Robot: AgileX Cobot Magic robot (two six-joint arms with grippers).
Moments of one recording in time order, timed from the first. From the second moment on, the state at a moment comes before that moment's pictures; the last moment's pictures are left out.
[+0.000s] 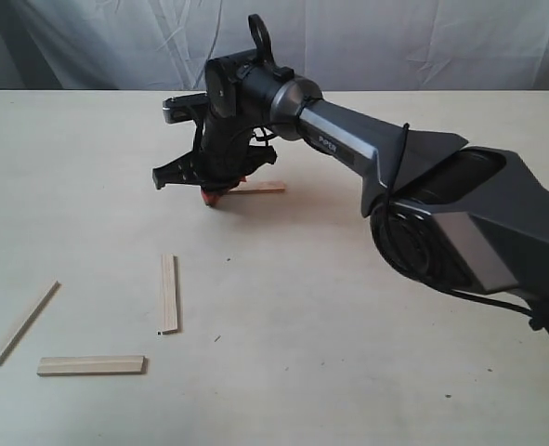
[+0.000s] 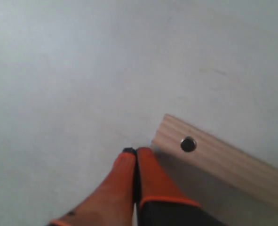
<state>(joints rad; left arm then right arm) -0.08 0.01 0.00 -0.02 0.24 0.01 0.68 2.68 -2.46 0.14 1.09 0.14</state>
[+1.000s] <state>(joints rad) -0.08 0.01 0.00 -0.02 0.24 0.01 1.00 2.52 -2.38 0.06 1.22 0.34</state>
